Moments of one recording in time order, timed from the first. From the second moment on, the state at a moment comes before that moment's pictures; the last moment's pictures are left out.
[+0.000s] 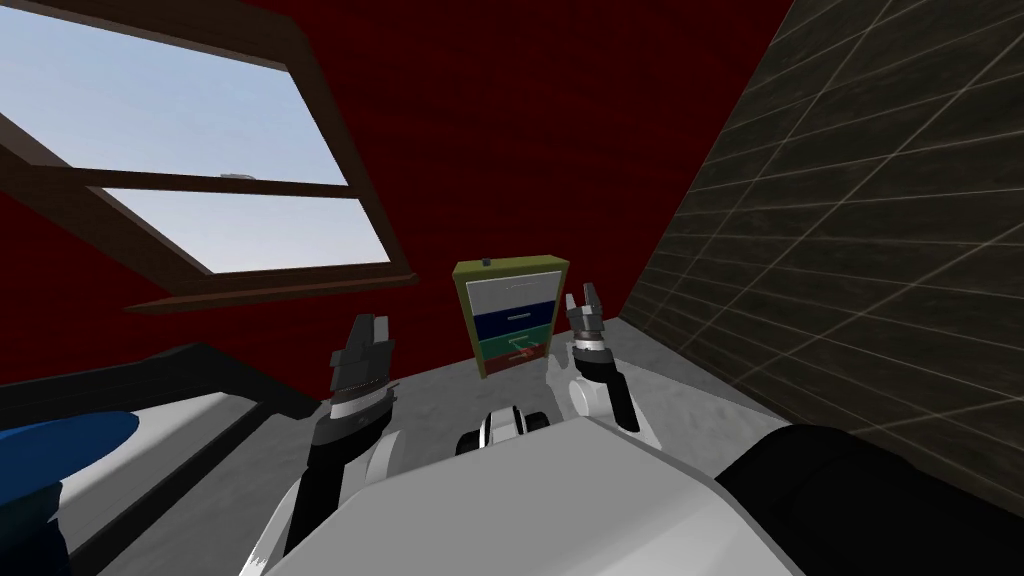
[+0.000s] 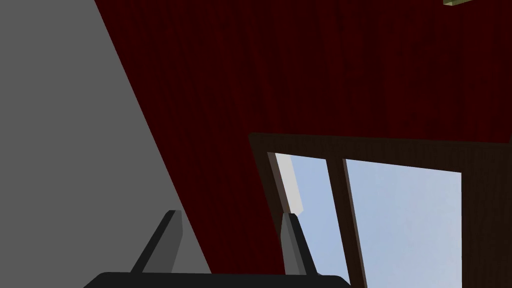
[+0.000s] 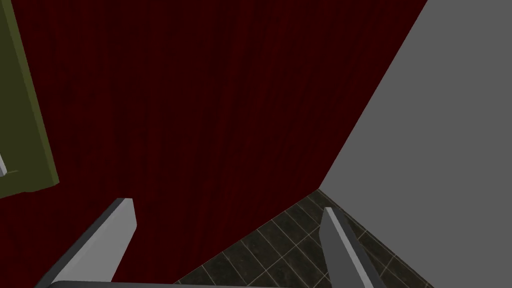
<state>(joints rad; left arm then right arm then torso) 0.48 0.02 0.01 -2.28 -0.12 -0.59 -0.14 0.47 0.00 0.03 -2.33 -0.09 -0.44 0.11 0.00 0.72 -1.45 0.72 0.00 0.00</state>
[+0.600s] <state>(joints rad) 0.48 0.02 0.01 -2.28 -0.12 -0.59 -0.14 0.43 -0.11 0.02 -2.23 -0.06 -0.48 0.25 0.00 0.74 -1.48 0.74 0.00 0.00</state>
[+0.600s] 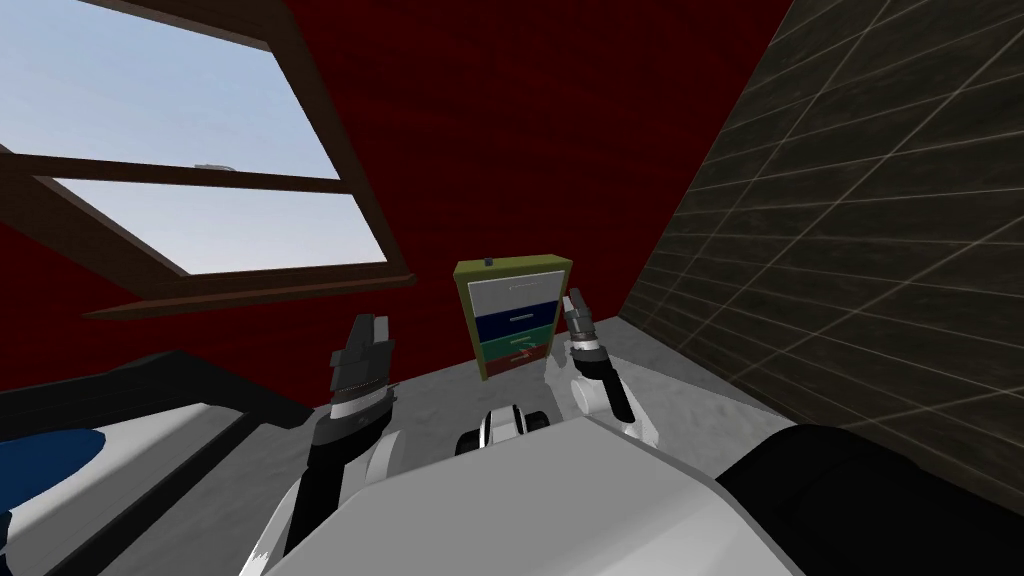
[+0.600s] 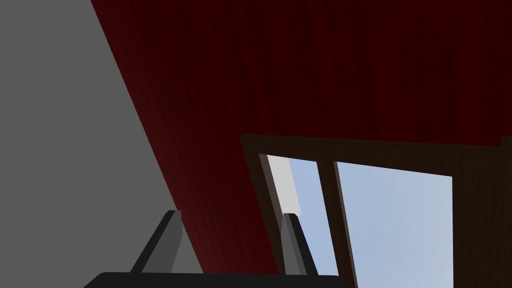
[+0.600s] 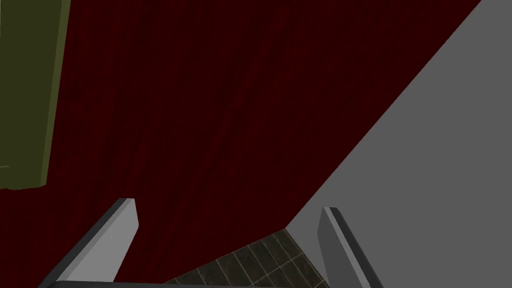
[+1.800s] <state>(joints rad) 0.48 0.02 0.01 -2.28 -0.12 -0.59 -0.14 0.34 -0.19 -0.04 -2.02 0.02 -0.56 0.57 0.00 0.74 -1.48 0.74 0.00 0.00</state>
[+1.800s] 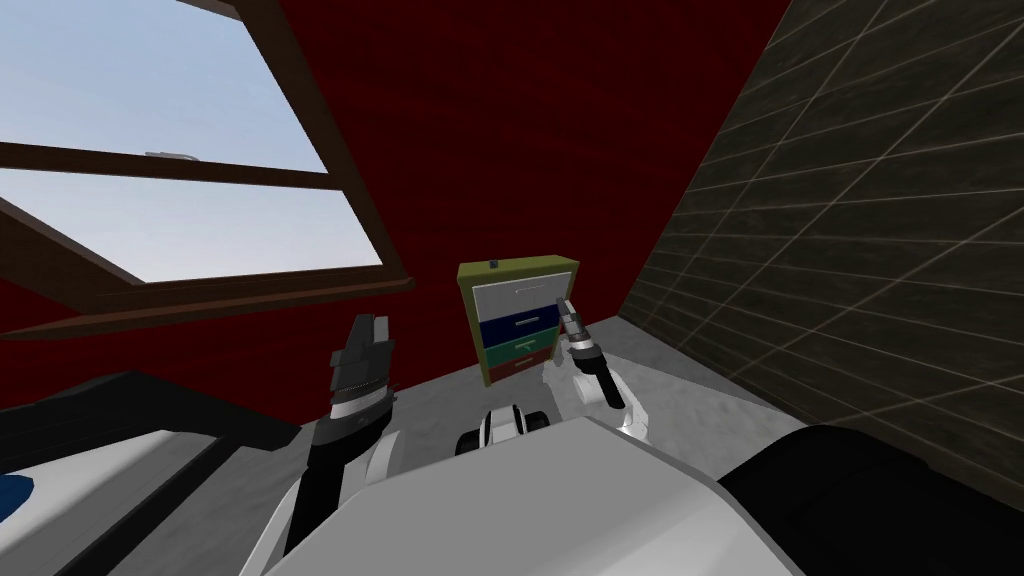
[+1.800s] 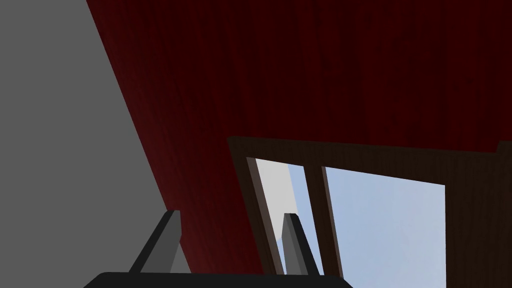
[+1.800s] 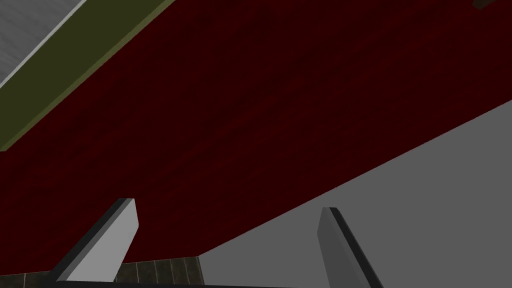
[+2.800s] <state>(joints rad) 0.48 0.02 0.01 -2.28 -0.12 -0.59 -0.14 0.28 -0.21 -0.08 -1.84 0.10 -0.63 0.83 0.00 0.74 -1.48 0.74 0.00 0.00</state>
